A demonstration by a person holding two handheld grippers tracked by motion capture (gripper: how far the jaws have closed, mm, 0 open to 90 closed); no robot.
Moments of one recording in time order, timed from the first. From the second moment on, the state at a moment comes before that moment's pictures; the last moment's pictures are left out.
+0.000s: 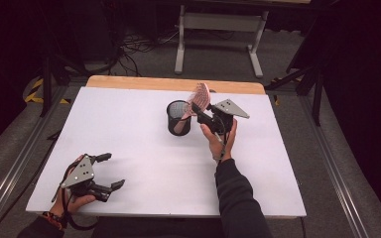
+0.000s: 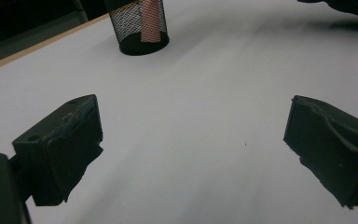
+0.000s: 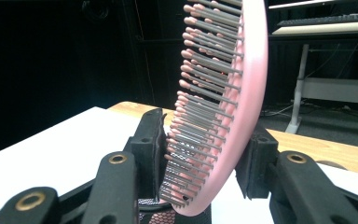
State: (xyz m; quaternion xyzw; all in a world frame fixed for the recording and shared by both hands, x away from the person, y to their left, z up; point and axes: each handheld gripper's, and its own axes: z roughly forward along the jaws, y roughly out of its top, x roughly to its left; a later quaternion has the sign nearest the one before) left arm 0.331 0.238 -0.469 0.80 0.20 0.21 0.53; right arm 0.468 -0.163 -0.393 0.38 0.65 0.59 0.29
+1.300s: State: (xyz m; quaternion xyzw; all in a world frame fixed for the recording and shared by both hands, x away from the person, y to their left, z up) left arm 0.330 0.238 -0.468 0.80 0.20 0.22 0.52; right arm 0.470 -0.160 -0.390 0.39 0.67 0.55 0.32
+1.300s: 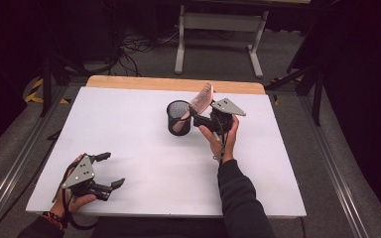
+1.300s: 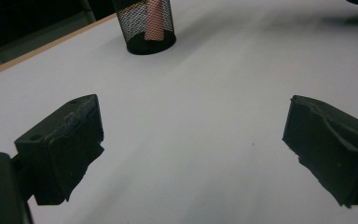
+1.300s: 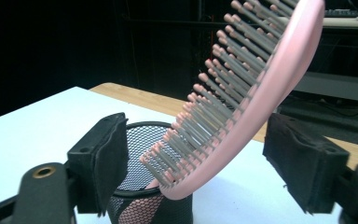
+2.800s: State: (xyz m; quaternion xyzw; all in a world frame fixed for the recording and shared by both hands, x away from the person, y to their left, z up) left arm 0.331 0.236 -0.469 0.80 0.20 0.22 0.52; right arm 0.454 -0.162 -0.362 0.36 0.68 0.51 0.38
